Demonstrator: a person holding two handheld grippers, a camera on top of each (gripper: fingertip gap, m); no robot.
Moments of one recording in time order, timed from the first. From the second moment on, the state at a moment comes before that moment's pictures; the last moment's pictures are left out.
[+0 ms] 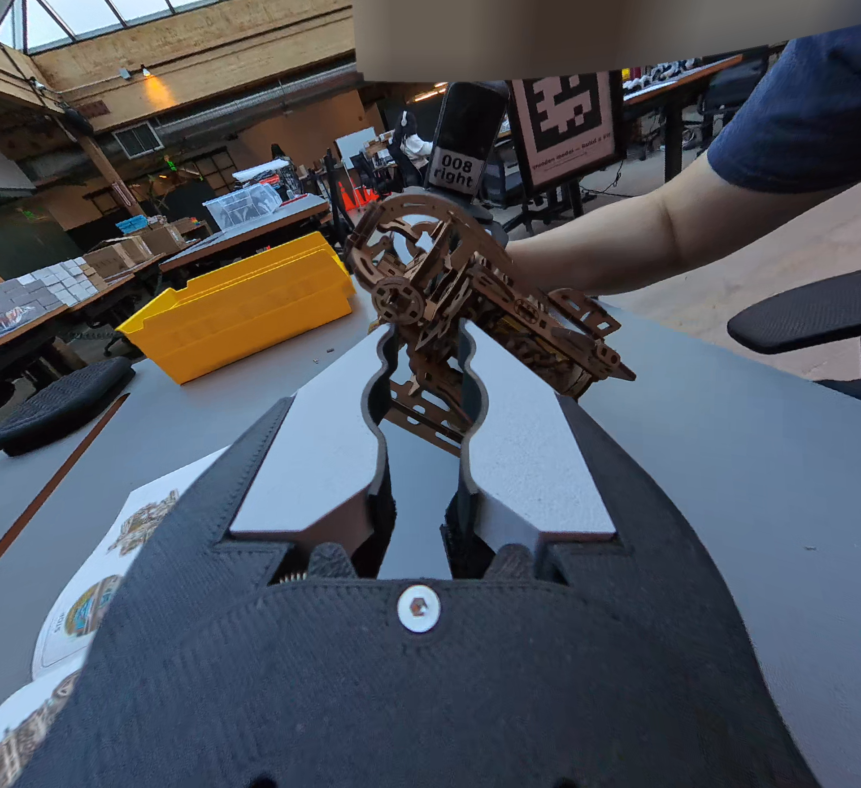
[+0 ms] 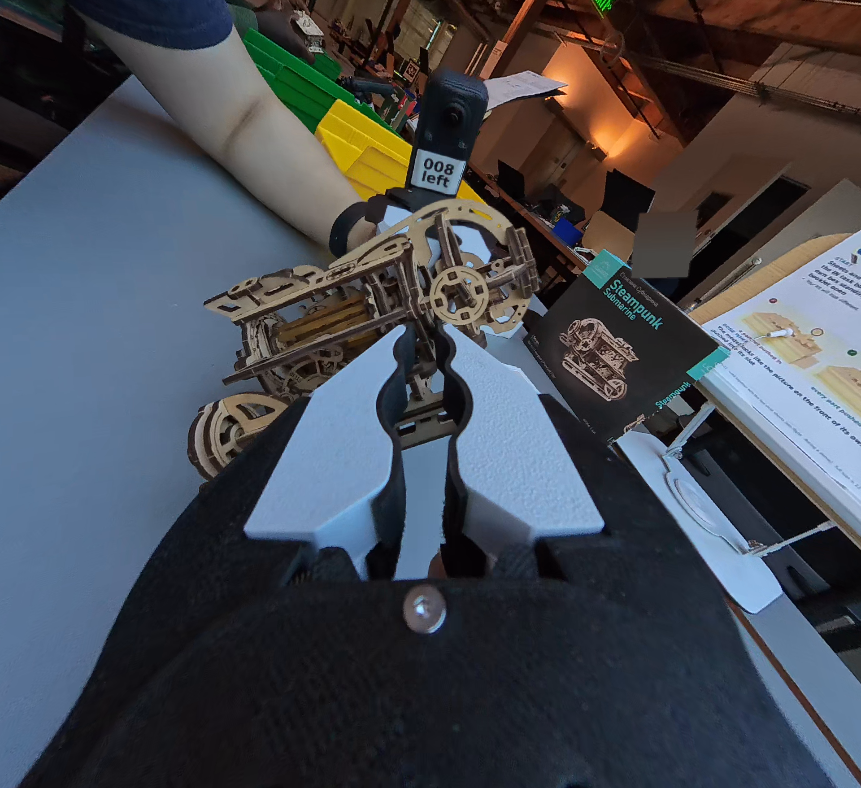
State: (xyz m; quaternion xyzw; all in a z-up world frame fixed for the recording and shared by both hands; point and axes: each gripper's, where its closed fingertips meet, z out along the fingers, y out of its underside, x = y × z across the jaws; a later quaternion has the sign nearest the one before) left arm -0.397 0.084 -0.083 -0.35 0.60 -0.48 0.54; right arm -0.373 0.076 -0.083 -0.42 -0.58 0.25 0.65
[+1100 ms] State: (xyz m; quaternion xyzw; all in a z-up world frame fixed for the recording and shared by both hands) left arm -0.393 0.075 -0.087 -0.28 0.59 -0.42 0.63; right arm -0.371 0.079 -0.090 -0.43 -0.55 0.32 0.64
